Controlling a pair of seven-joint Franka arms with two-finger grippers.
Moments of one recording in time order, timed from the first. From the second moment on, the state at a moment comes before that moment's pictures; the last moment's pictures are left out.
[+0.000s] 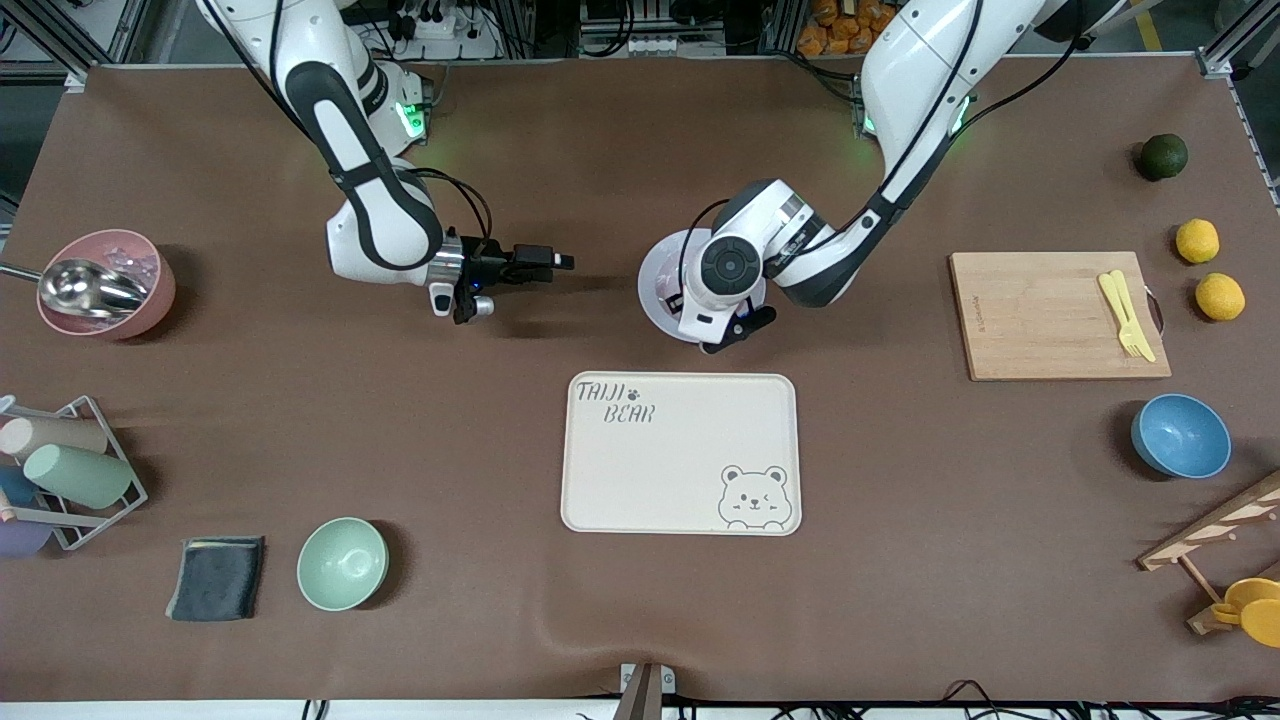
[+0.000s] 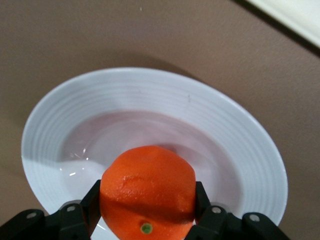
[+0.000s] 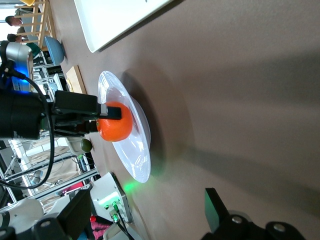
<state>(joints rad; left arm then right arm) -0.29 0.62 -0.51 -1.89 0.02 2.19 -1.28 0.51 0.29 -0.02 -2.44 1.66 2.16 -0.82</state>
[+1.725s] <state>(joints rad) 0.14 0.21 -0.48 -1.59 0.02 1.88 -0.82 0.73 0.43 -0.02 -2.30 2.06 2.30 -0.88</state>
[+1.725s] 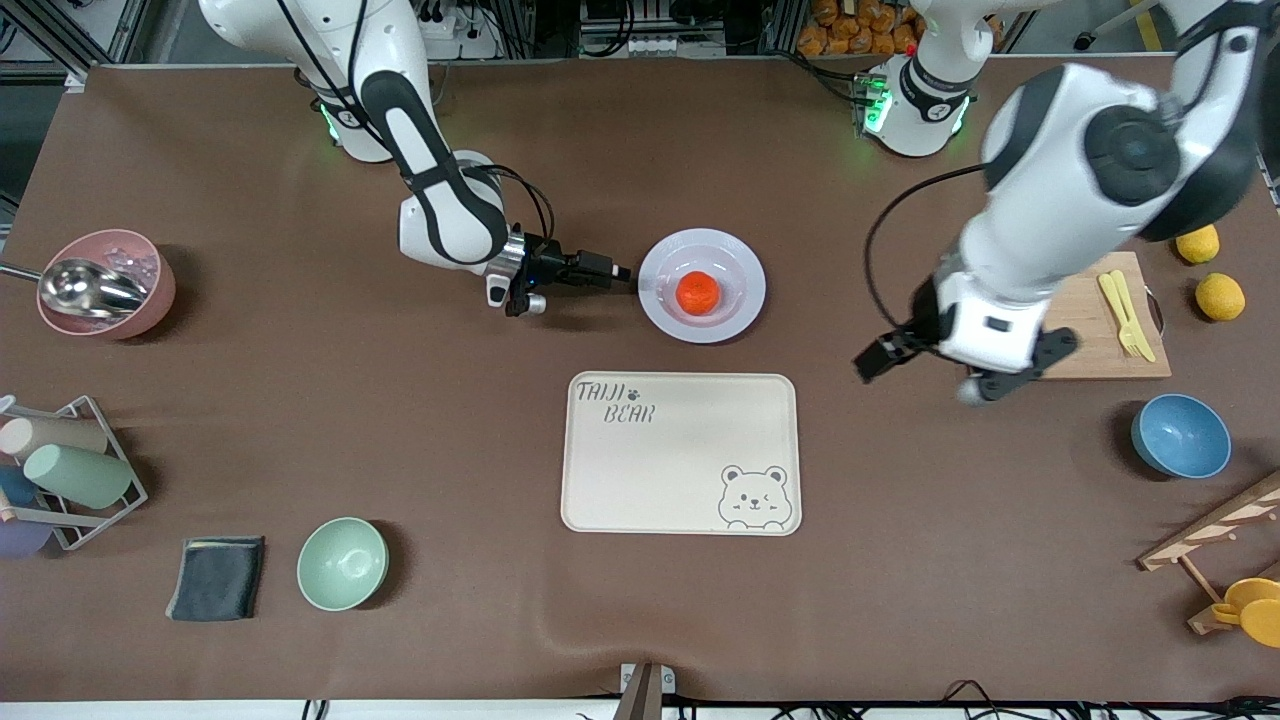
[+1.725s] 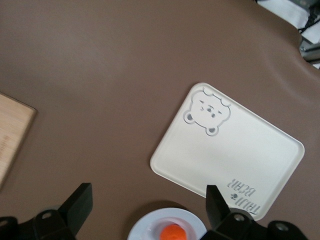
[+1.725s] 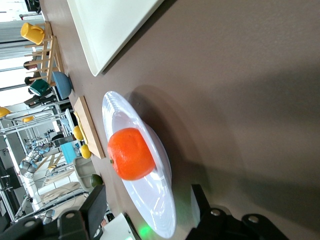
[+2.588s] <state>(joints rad) 0.30 0.09 -0.49 -1.47 0.05 1.62 -0.46 0.78 0.54 -0.02 -2.20 2.15 2.30 -0.93</state>
